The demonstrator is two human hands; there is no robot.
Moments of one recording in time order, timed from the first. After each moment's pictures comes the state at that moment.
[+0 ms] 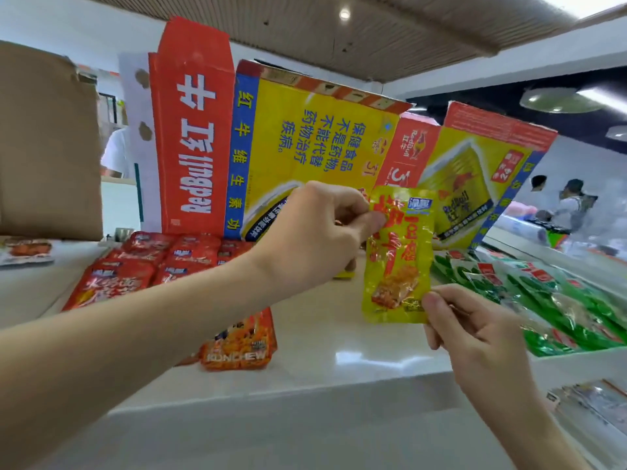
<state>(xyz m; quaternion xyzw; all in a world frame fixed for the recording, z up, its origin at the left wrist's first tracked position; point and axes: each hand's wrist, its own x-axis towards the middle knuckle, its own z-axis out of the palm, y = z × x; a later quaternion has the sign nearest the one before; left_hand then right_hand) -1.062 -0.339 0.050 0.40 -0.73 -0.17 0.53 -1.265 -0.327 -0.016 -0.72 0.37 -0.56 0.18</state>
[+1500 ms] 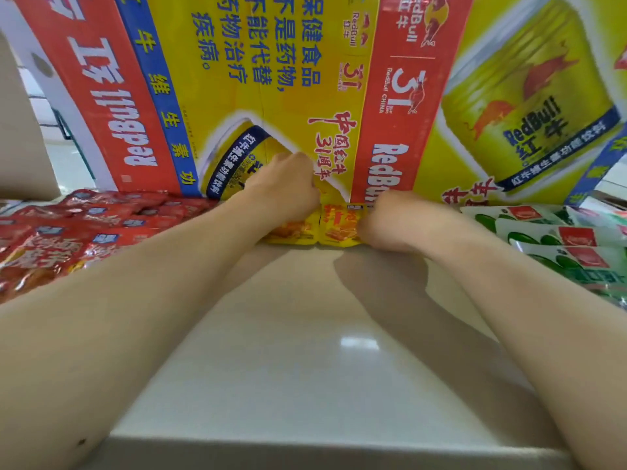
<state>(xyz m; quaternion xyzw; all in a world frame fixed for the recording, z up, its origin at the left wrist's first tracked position) -1.103 -0.533 0.000 0.76 -0.61 0.06 0.23 -1.263 -0.540 0.008 -0.82 0.56 -0.08 0.10</state>
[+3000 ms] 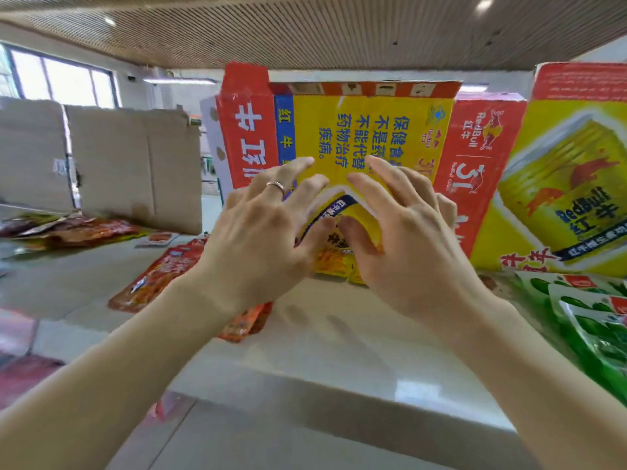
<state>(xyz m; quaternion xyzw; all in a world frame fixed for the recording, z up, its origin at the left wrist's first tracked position) -1.086 -0.326 0.037 0.70 -0.59 0.30 0.29 -1.238 -0.418 0.039 -0.87 0.23 -0.44 -0.07</state>
